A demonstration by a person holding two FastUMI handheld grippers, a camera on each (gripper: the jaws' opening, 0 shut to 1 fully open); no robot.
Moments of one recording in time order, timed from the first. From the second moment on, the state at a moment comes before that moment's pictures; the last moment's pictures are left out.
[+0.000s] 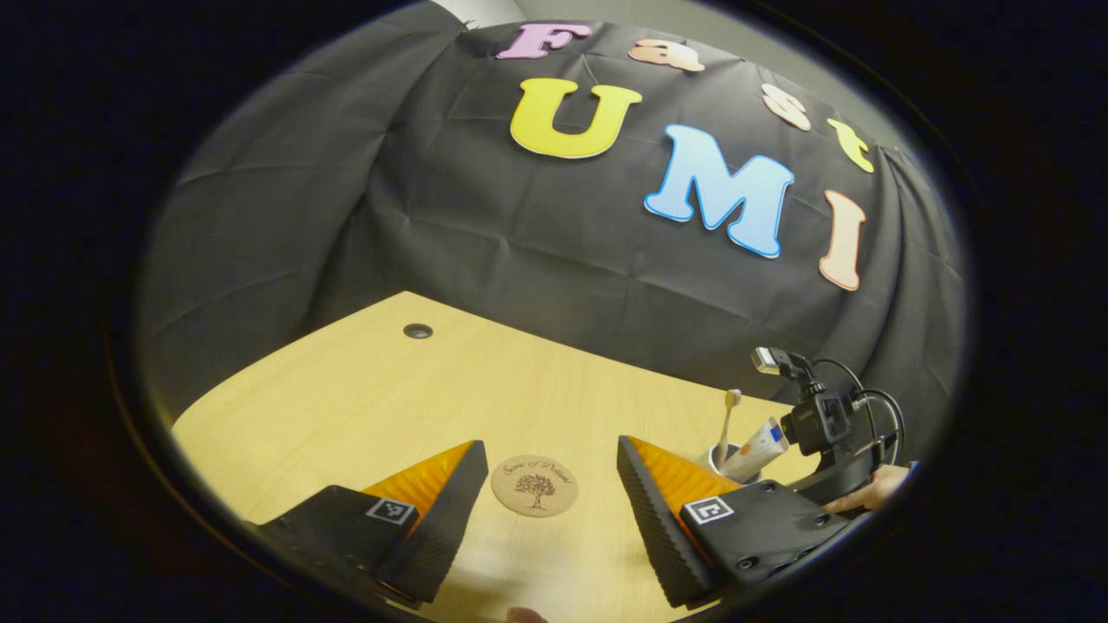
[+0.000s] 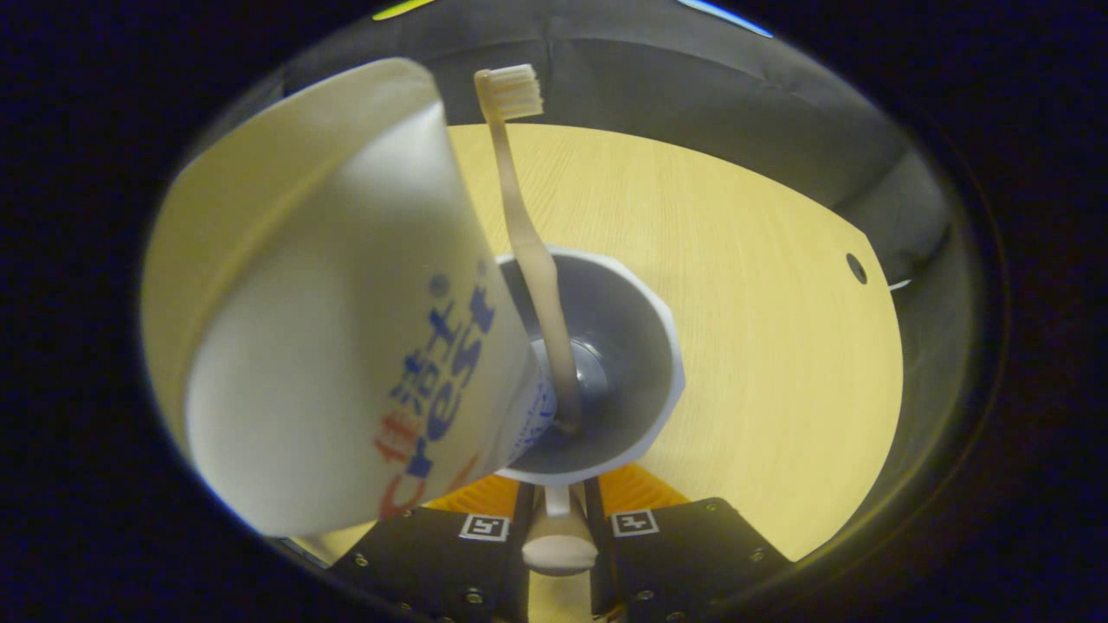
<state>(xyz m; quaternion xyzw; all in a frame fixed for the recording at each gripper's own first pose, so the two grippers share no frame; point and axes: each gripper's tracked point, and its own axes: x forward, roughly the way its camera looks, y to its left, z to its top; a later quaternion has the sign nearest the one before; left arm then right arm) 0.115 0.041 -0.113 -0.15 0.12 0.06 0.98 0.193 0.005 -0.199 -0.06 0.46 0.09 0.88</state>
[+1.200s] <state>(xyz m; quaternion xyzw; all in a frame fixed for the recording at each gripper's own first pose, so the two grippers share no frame) 0.040 0.171 -0.099 -0.15 0.10 0.11 0.98 0.189 0.172 -0.170 -0.11 0.42 0.16 0.89</state>
